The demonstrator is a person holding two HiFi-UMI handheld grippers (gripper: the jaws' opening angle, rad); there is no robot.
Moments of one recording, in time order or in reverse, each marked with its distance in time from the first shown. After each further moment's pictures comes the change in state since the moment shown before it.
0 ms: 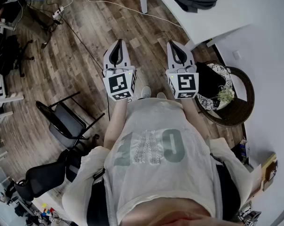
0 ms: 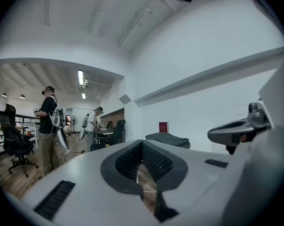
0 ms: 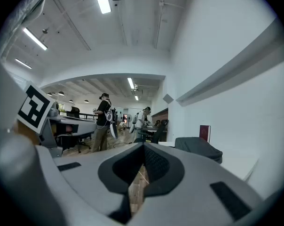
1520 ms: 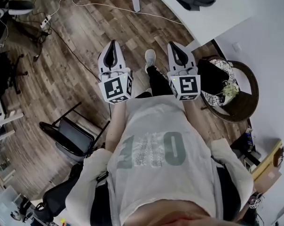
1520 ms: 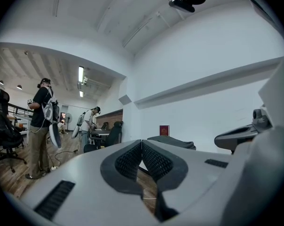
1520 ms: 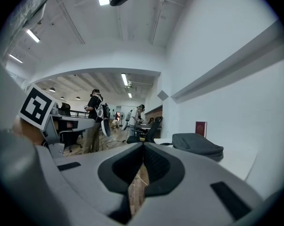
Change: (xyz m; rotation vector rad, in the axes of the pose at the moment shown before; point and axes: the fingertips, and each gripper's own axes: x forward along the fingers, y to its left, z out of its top) left arm 0.069 0.060 -0.033 -0.057 -0.059 -0.057; right arm 0.068 0.005 -0.034 0.018 0.020 -0.093
